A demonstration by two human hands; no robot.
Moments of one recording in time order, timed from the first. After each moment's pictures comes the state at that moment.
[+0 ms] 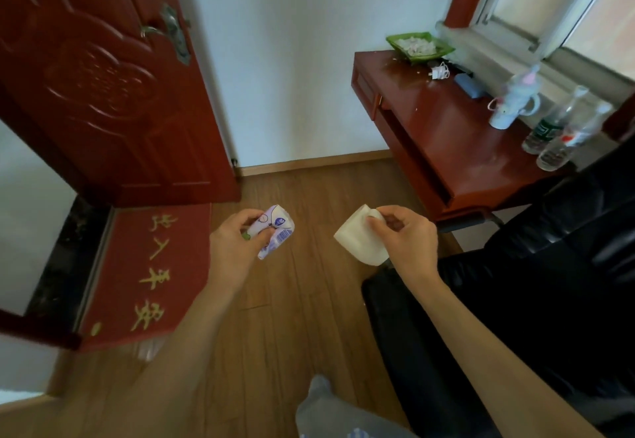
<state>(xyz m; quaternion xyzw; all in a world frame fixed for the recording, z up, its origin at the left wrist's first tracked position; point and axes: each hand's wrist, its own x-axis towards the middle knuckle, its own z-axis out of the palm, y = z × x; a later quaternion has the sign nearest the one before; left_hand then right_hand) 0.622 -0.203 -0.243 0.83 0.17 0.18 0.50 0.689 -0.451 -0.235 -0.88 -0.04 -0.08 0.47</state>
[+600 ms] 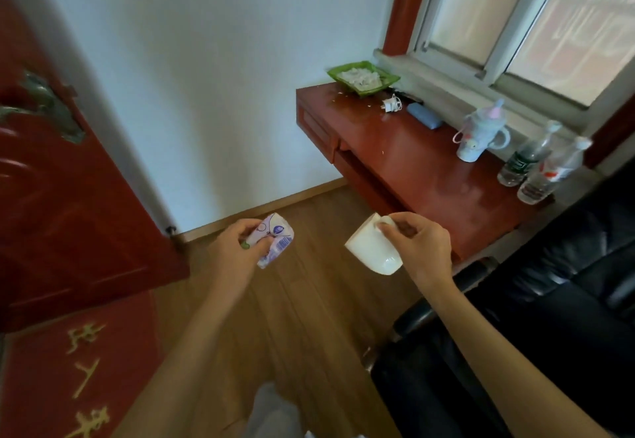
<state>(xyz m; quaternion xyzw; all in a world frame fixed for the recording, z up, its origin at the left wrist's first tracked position) 0.932 -0.119 -0.247 0.84 0.08 0.09 0.52 0.927 -0.394 -0.227 -0.88 0.08 -0.16 0.44</state>
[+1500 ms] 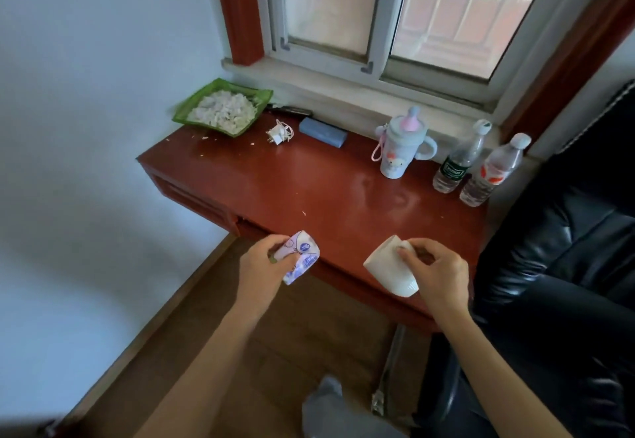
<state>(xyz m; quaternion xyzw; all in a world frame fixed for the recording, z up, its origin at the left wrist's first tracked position) 1.324 -0.305 -0.275 0.83 -0.17 -0.14 0.51 1.163 -0.516 -0.263 -0.79 0.39 -0.26 0.39</state>
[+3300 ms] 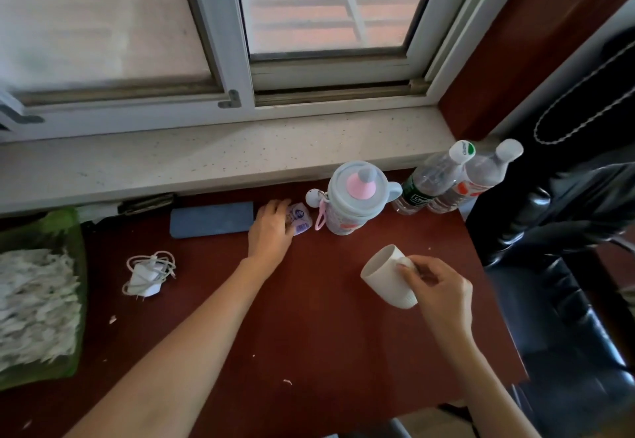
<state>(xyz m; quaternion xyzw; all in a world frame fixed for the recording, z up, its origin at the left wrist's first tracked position) 1.630 -0.684 -0.403 0.78 -0.57 -0.19 0.20 1.351 -0.646 -0.309 -0.57 0.68 -0.30 0.33</state>
